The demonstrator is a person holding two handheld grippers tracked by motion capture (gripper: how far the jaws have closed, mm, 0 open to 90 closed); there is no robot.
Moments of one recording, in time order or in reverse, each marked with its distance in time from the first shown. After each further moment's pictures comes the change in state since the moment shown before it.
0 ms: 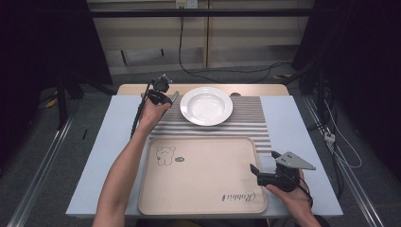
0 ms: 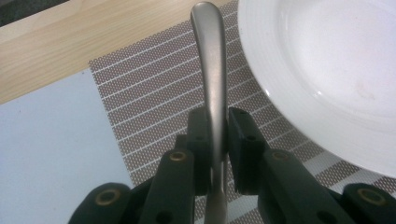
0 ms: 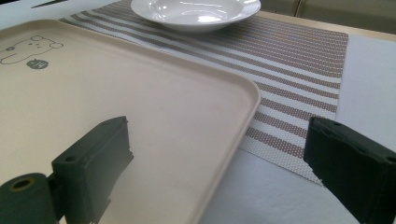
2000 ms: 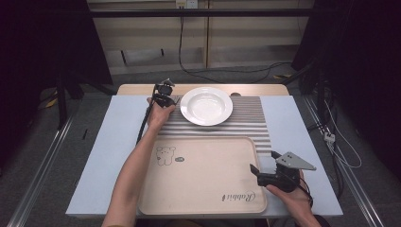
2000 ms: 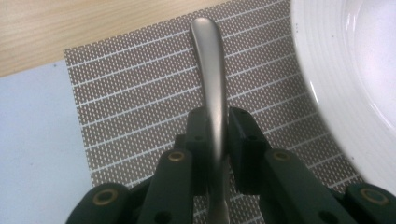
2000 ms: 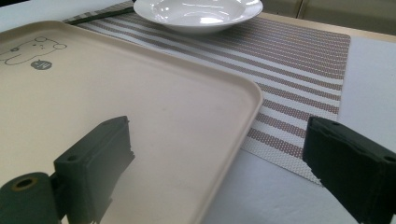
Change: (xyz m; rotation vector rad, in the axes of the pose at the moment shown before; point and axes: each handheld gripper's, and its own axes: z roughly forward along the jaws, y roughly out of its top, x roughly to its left) left arm 0.006 0.000 0.053 0.010 0.031 -0.109; right arm 0.000 0.000 -0.001 -0.002 0.007 -0.001
